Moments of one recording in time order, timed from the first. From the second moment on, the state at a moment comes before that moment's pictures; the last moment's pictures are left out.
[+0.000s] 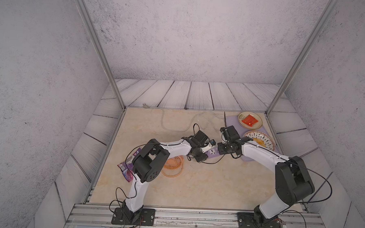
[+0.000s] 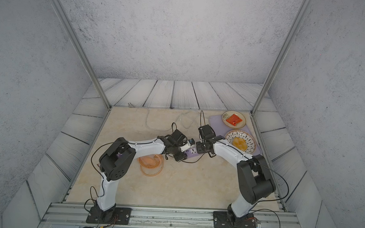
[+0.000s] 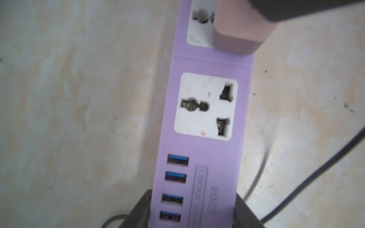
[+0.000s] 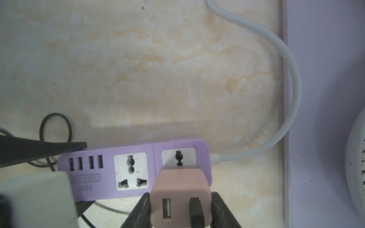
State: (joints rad) left arm -0.79 2.06 1.37 -0.36 0.14 0.30; right arm 0.44 1.62 1.07 -0.52 0.04 0.21
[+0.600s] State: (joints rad) left arm -0.79 2.05 1.37 -0.37 0.14 0.30; right arm 0.48 1.58 1.03 -0.49 0.08 0.20
